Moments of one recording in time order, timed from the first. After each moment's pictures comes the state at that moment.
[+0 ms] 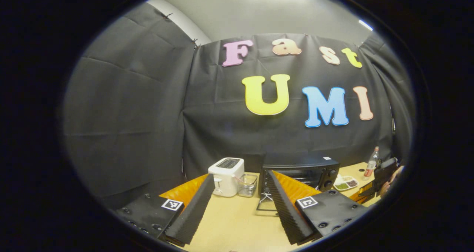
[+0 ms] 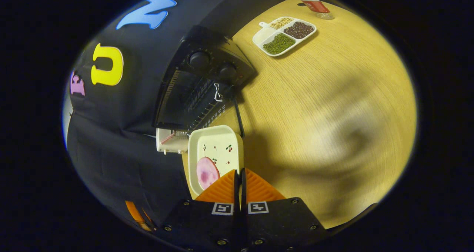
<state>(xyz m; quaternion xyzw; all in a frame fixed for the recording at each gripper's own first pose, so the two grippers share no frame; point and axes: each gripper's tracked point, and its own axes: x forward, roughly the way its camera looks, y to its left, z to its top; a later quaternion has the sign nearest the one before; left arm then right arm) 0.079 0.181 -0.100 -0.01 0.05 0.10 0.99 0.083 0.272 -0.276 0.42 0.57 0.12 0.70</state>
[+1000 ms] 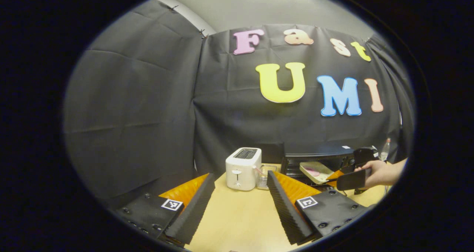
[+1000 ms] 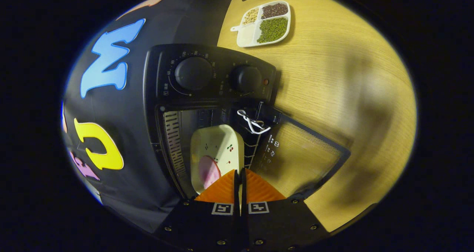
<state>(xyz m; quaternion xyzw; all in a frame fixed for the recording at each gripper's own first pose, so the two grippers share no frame) 0.085 0.252 -0.142 -0.01 0.10 0.12 0.99 0.231 0.382 -0.292 0.64 0.43 -0.07 0.63</state>
